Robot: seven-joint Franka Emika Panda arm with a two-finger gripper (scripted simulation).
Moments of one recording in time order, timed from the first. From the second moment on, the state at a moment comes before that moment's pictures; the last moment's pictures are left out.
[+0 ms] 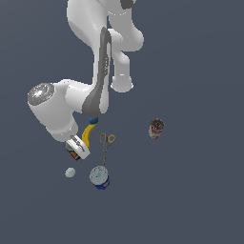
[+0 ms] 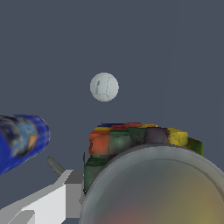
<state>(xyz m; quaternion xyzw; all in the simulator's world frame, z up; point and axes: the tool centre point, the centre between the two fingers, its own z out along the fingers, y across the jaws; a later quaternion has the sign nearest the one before) 0.050 -0.202 0.123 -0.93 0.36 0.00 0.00</state>
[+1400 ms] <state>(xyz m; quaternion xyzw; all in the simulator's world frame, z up) -0.023 -0.216 0.365 -0.93 0.37 0.00 0.00</state>
